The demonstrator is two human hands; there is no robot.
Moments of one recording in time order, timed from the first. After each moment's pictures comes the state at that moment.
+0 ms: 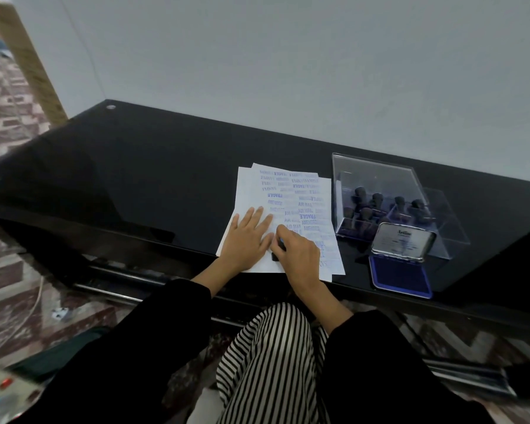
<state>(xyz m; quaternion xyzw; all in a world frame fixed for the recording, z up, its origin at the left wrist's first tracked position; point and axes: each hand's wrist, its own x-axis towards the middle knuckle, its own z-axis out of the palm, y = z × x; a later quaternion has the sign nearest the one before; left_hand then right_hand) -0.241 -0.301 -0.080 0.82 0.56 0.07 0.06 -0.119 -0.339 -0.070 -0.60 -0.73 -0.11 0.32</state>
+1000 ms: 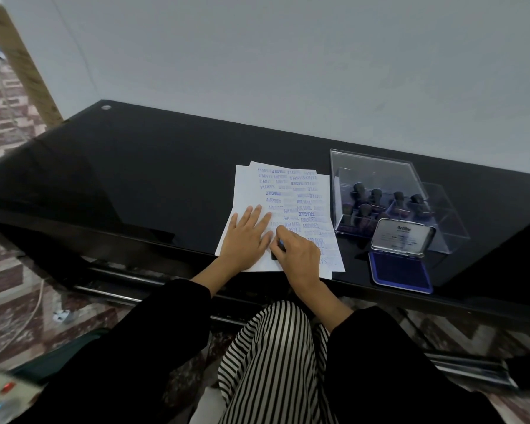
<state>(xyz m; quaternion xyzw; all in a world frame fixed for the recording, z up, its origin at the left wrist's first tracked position) -0.240 -0.301 -0.080 0.82 0.56 0.07 0.06 -0.116 -0.343 -0.073 -0.58 -0.72 -0.13 0.37</state>
